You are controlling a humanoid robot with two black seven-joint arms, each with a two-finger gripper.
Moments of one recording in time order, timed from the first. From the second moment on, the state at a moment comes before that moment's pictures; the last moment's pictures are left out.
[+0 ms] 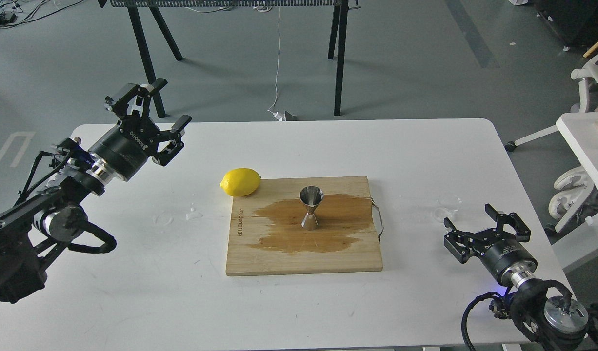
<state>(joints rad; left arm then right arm) -0.59 0.53 -0.67 -0.93 0.33 -0.49 -0.49 0.06 -0.26 1.28 0.93 0.36 0.29 -0.18</state>
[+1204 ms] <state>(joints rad) -0.58 0.53 -0.67 -0.92 0.33 -0.49 -0.49 0.27 -0.14 1.24 0.64 0.36 0.25 -0.19</state>
